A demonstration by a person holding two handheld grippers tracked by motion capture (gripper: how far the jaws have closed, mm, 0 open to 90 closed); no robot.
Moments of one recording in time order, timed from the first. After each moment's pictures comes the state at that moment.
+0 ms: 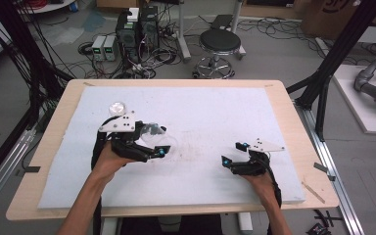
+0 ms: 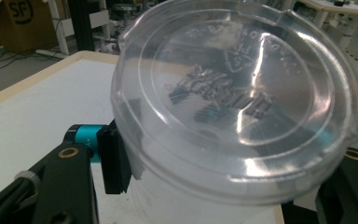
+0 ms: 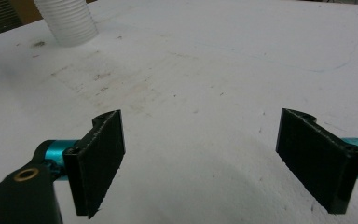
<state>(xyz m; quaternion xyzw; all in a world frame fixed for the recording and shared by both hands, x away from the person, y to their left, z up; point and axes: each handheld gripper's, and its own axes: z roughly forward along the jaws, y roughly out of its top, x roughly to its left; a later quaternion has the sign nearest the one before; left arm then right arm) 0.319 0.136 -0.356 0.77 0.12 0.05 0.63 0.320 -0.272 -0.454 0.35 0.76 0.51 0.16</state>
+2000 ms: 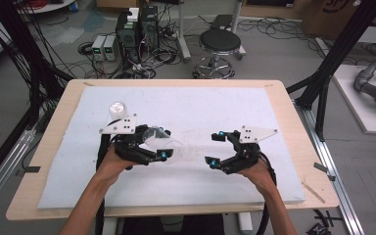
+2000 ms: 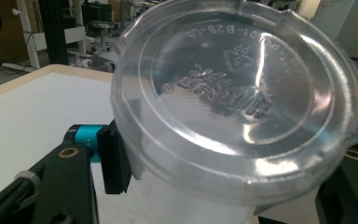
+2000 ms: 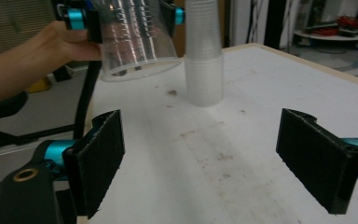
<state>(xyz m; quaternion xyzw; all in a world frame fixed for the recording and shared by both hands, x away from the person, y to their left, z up) 0.320 0.129 -0.366 0.74 0.11 0.00 0.66 0.317 -0.222 -0.380 0.15 0.78 0.60 0.05</state>
